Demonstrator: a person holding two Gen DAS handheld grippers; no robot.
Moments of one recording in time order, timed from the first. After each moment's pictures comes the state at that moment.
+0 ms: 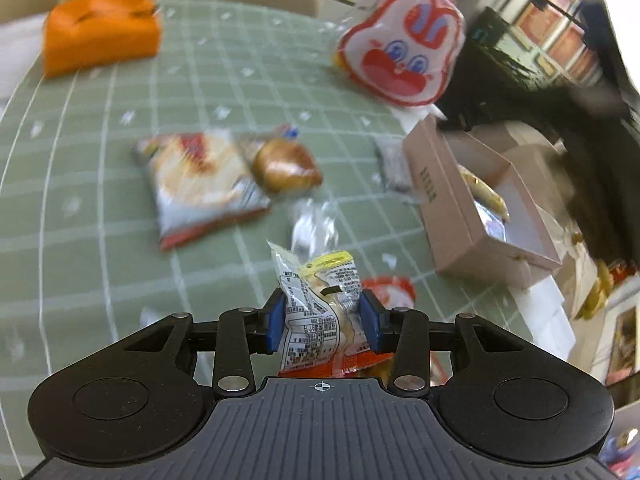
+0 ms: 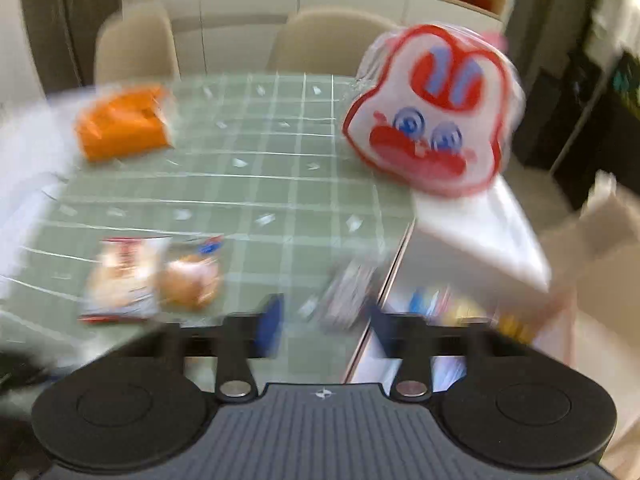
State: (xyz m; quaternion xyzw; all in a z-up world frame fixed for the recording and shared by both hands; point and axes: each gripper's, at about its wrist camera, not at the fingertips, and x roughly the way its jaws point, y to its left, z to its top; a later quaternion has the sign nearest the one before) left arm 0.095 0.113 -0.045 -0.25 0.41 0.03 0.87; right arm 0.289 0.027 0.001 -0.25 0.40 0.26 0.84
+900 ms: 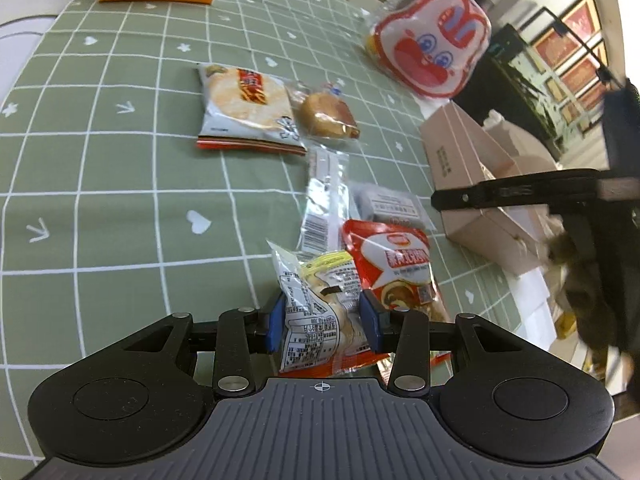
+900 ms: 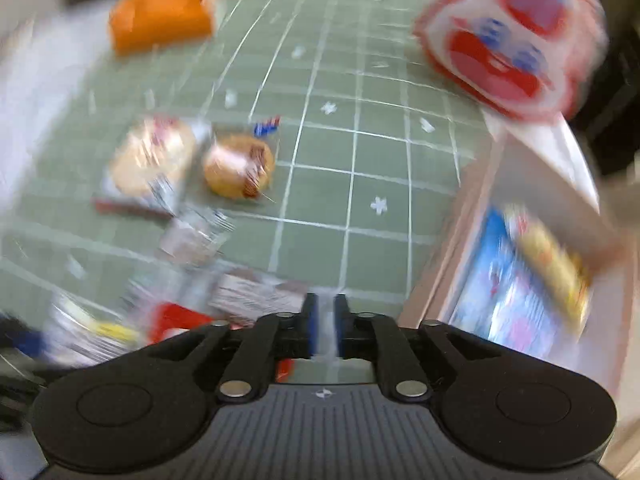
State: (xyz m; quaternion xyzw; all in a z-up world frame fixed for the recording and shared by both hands) left arm 0.049 0.124 -0.065 -0.31 0.42 0.03 0.85; right arm 0.212 -0.013 -0.047 -0.15 0.50 0.30 0.80
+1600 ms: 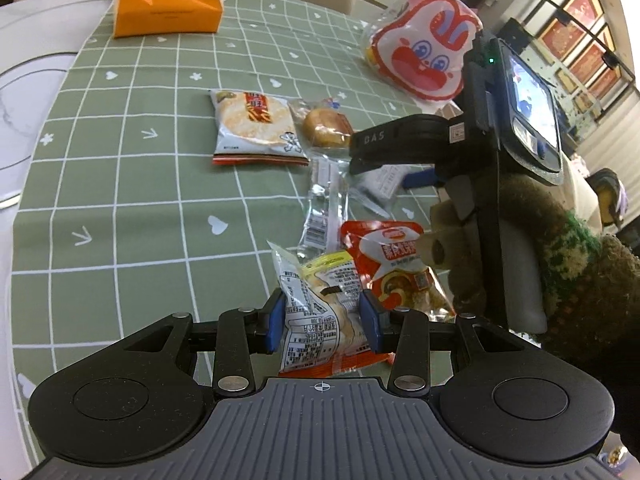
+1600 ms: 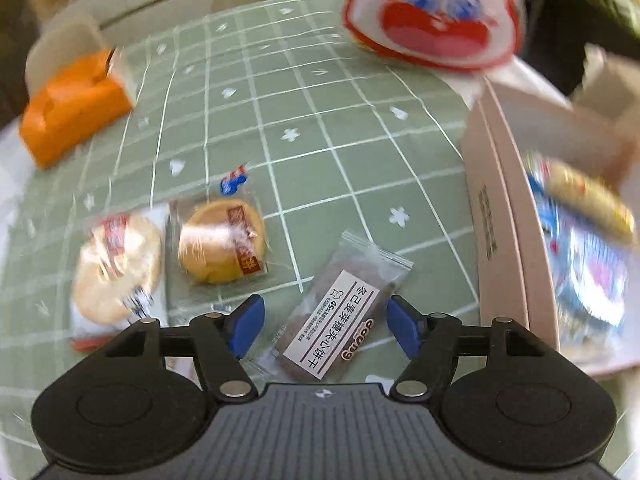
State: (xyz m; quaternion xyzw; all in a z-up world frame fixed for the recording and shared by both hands) left arm 0.026 0.110 -0.037 -0.27 0.42 0.06 0.86; right arm 0.221 0.062 -0.090 -0.10 0.47 0.20 0.85
